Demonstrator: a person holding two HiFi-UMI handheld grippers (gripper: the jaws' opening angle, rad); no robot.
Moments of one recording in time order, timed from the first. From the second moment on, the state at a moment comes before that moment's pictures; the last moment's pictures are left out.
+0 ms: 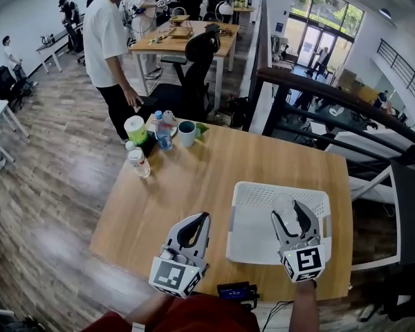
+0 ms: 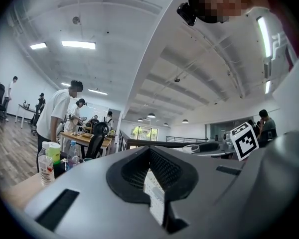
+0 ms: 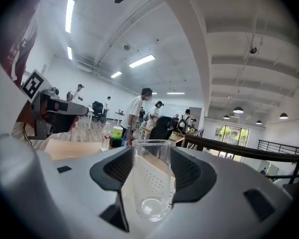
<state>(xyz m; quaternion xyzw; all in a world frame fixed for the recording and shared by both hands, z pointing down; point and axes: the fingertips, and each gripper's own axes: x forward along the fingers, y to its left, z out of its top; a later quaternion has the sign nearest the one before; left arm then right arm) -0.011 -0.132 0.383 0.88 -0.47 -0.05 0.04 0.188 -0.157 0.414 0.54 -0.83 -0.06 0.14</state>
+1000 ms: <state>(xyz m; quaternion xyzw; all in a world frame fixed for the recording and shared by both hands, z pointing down) -0.021 -0.132 0.397 0.87 -0.48 -0.05 0.06 0.166 -0.191 0.511 0.44 -0.85 -0.01 0.29</state>
